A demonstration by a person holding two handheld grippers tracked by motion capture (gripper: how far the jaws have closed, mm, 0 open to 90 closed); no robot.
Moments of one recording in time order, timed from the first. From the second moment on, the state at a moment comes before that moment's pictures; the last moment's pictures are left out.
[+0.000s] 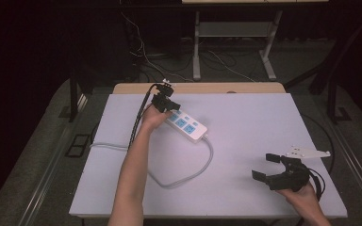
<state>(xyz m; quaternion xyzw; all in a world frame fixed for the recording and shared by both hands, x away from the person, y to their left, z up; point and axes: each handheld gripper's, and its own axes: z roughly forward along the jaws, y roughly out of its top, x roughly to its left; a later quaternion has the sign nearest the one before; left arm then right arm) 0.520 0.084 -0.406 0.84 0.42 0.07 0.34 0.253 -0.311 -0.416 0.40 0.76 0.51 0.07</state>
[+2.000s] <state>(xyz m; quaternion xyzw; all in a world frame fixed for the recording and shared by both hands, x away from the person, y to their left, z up) 0.521 0.085 -0.415 0.83 0.45 0.06 0.34 0.253 -0.311 -0.416 0.40 0.76 0.51 0.07</state>
